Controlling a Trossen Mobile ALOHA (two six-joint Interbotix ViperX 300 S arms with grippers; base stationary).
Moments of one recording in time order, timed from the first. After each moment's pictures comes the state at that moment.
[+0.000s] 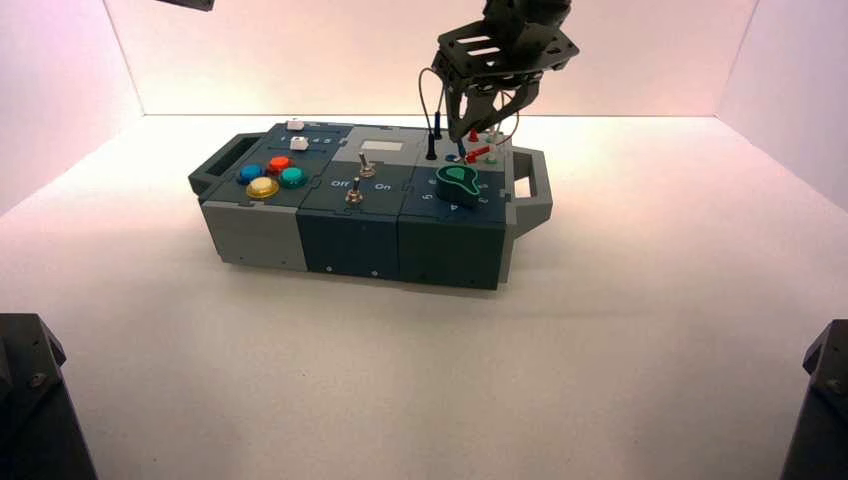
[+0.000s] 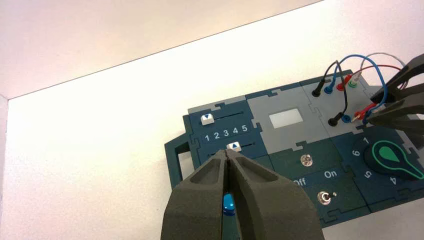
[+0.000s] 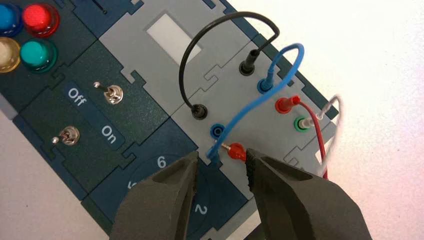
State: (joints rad) left arm -0.26 -0.62 1.02 -0.24 0.29 0.34; right arm 0.61 0.09 0.62 0.09 0.39 -0.12
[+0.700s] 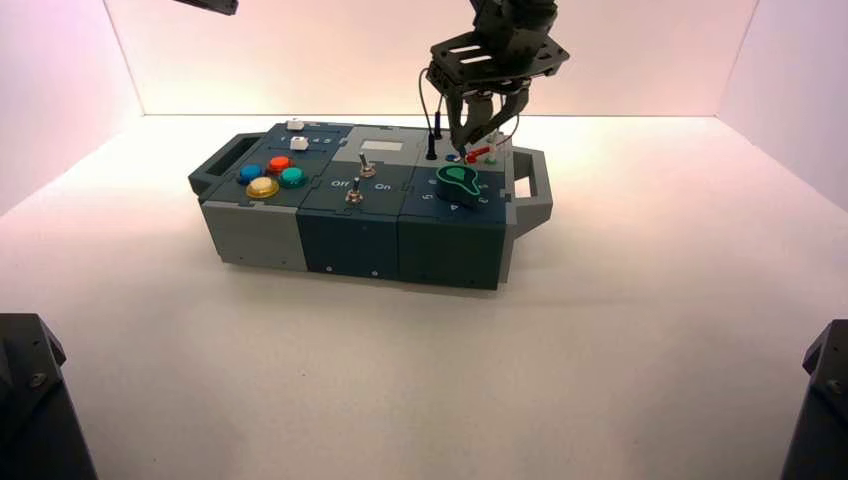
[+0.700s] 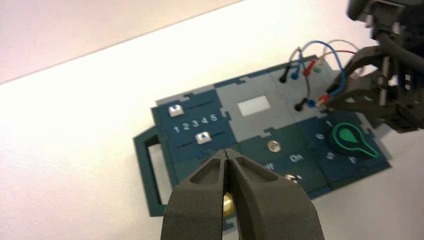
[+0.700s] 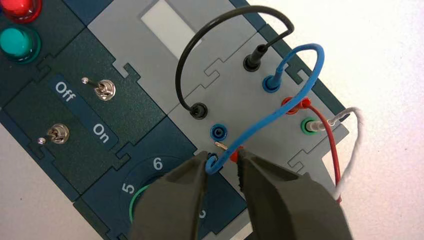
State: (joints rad) left arm -0.33 -0.62 0.98 -0.28 0.42 0.34; right arm 0.61 0.13 0.57 0.07 0.46 -0.12
